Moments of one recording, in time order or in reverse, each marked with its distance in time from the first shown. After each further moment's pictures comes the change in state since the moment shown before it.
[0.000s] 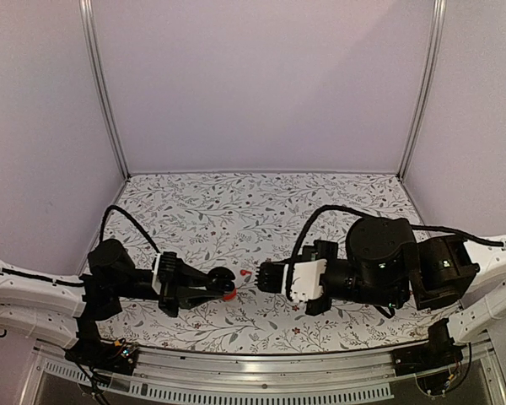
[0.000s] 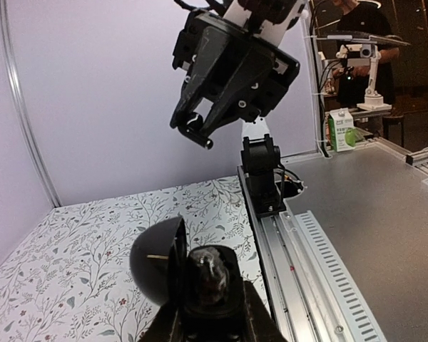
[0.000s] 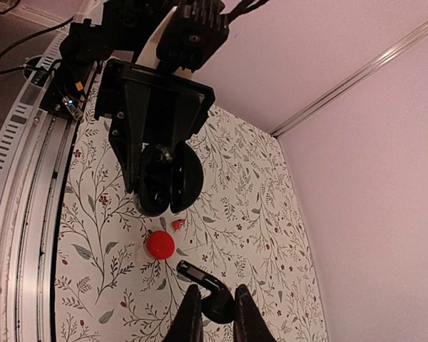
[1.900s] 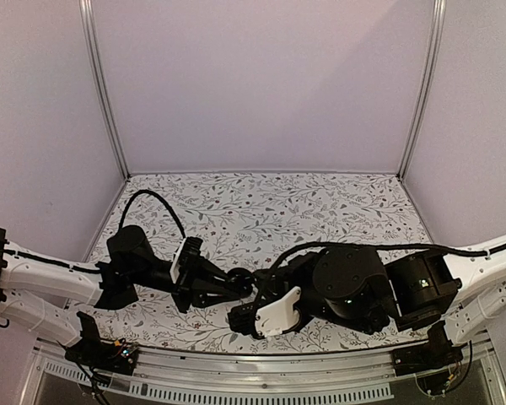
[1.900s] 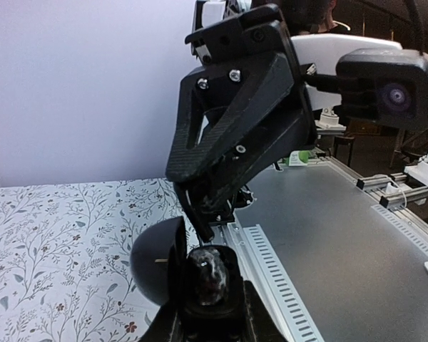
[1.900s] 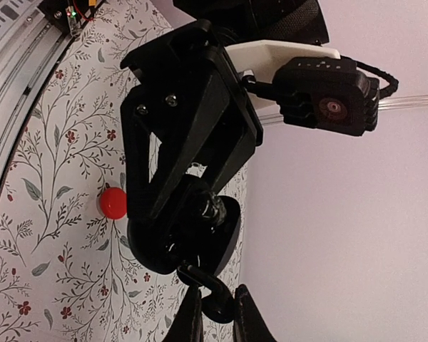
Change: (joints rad) left arm 0.001 0.186 0.152 0.000 0.167 -0.196; right arm 0.119 0.145 0.092 -0.032 0.240 -0.376
